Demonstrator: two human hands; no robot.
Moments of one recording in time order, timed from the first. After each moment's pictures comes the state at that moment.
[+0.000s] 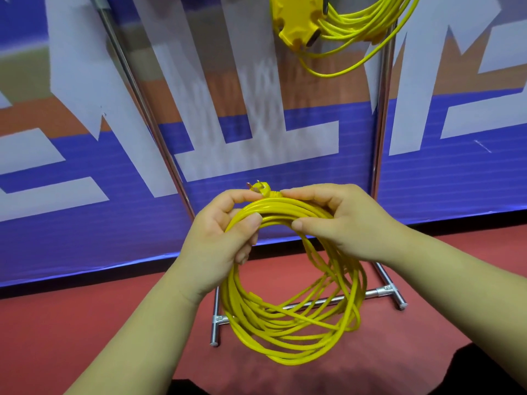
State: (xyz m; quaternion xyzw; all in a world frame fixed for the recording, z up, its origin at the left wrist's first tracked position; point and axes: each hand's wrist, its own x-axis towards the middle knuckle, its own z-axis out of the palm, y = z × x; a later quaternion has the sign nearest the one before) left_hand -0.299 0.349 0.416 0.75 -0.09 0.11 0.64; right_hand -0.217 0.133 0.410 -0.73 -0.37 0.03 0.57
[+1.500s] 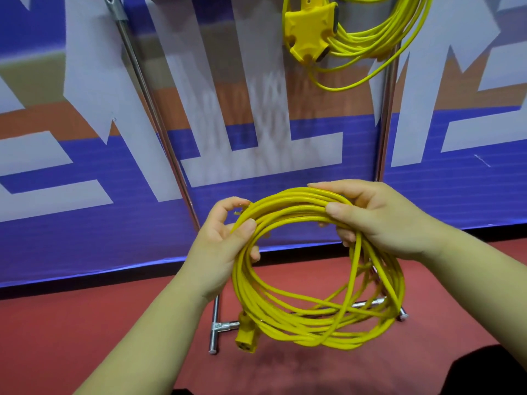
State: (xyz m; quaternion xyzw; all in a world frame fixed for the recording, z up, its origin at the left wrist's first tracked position) left_hand -0.296 0.364 0.401 0.70 -0.04 0.09 0.71; right_hand -0.211 0.108 0.428 -0.69 -0.36 0.13 0.62
